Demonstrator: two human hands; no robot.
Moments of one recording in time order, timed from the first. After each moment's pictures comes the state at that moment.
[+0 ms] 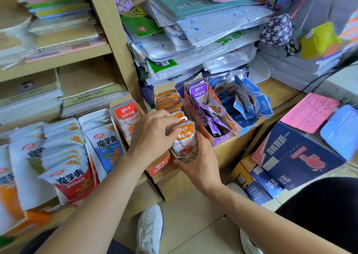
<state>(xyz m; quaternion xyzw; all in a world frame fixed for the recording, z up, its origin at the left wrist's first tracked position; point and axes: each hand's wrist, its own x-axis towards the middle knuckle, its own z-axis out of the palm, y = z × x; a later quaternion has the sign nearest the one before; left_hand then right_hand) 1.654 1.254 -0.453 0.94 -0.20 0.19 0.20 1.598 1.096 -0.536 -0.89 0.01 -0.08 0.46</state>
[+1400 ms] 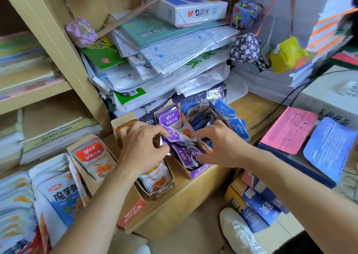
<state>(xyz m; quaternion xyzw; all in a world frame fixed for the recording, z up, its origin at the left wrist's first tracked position) 1.717 1.197 -0.440 0.96 -0.15 0.13 0.20 1.699 0.953 -0.450 -0.96 -0.19 -0.01 0.21</state>
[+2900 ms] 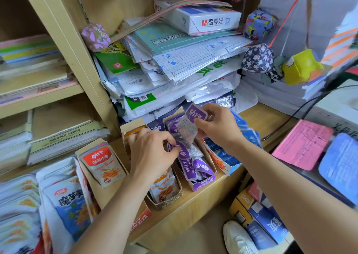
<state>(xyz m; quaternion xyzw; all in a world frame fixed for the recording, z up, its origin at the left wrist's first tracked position) 1.721 1.186 -0.440 0.97 -0.08 0.17 0.16 1.744 0.991 -0.420 -0.82 -0.01 -0.06 0.58</state>
